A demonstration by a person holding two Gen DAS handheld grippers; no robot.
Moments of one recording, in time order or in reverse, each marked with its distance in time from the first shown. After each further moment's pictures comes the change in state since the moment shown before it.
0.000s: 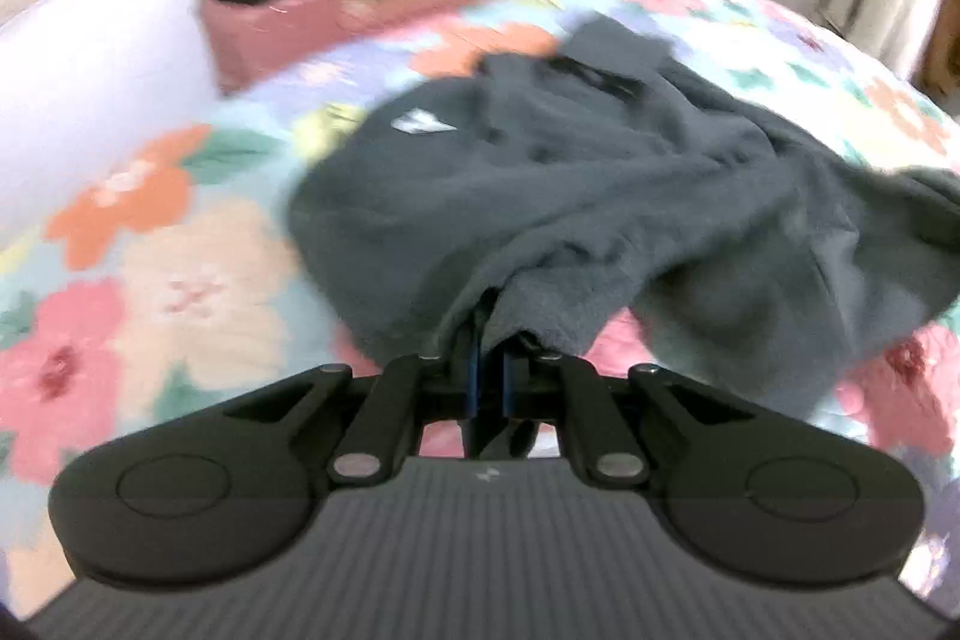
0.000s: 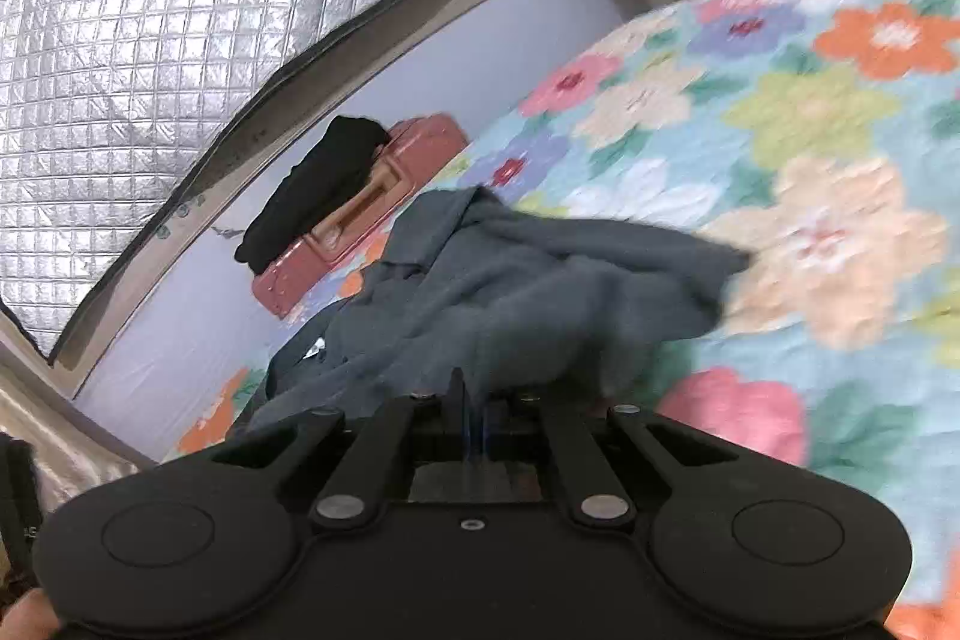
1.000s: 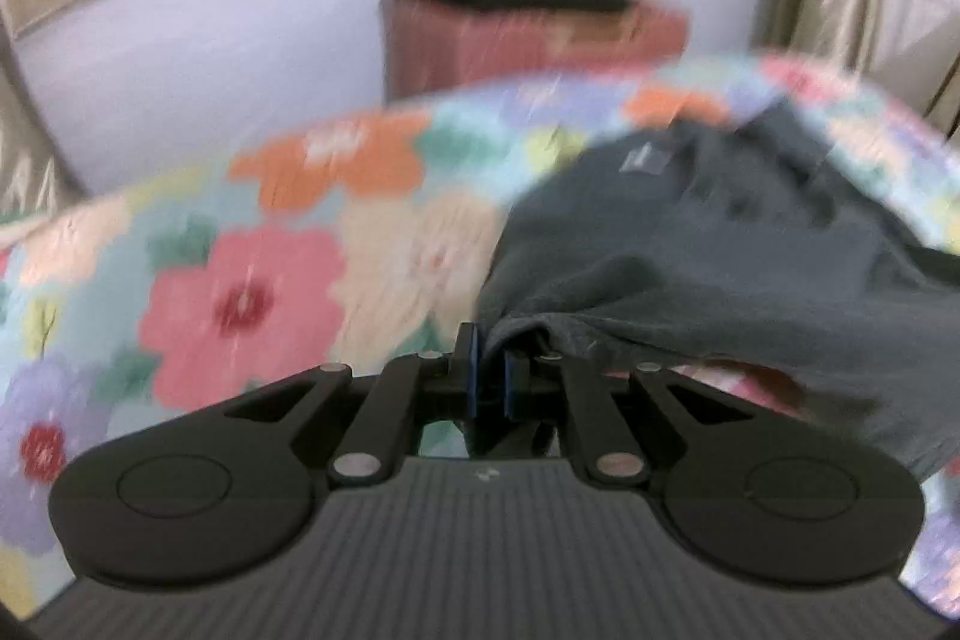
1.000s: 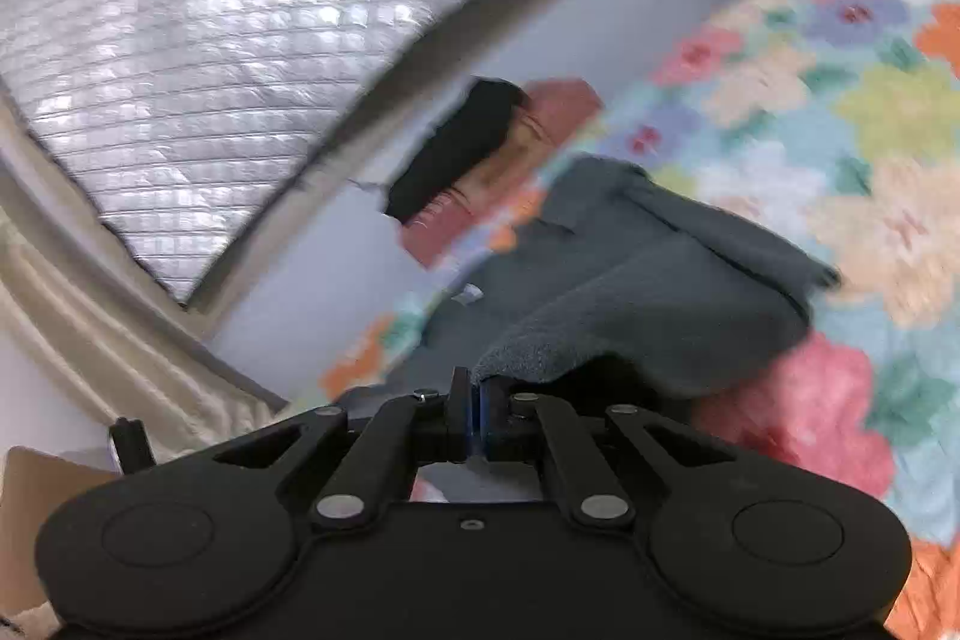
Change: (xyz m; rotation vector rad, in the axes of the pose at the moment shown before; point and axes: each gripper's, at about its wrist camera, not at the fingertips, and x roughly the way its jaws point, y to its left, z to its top) left arm -0.028 0.091 -0.026 -0.099 -0.023 0.206; right arm -0.031 0.014 0.007 0.020 0.113 0.245
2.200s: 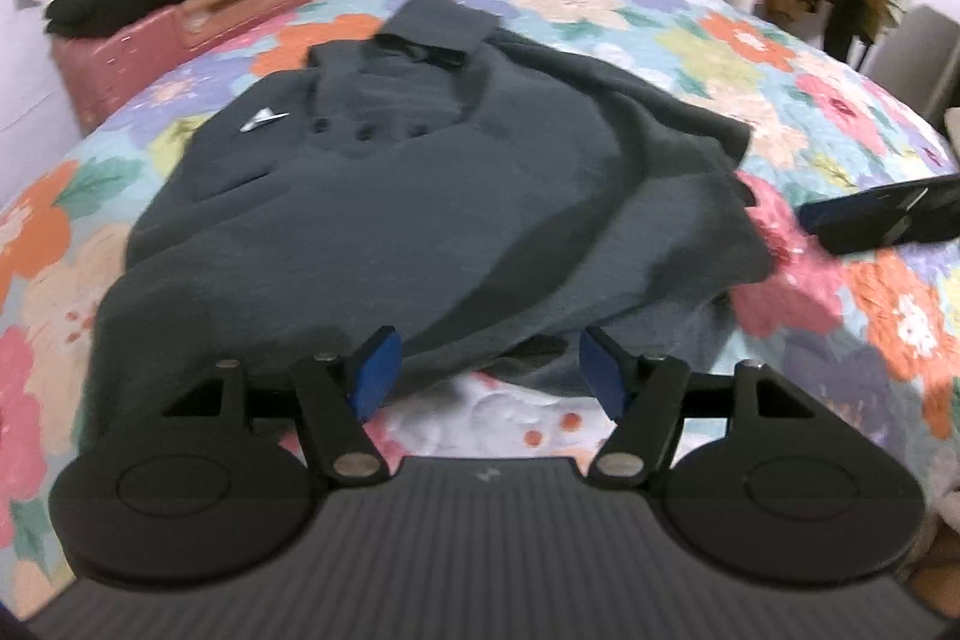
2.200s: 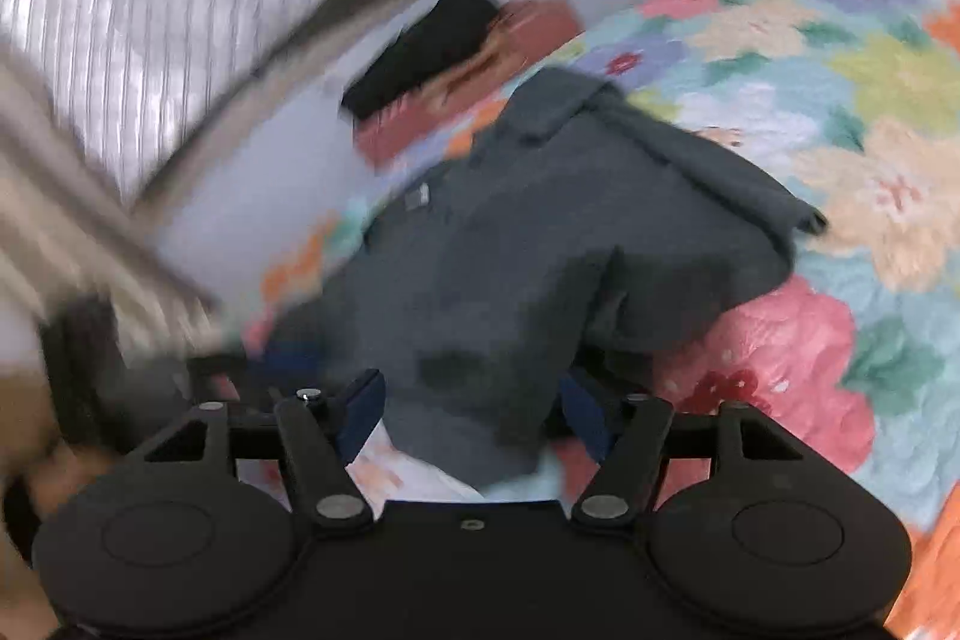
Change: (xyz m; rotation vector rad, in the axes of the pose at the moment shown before) left arm -0.001 -0.123 -0.005 0.346 0.049 -0.508; right arm 0.031 0.016 -0.027 -0.224 0.206 -0.111
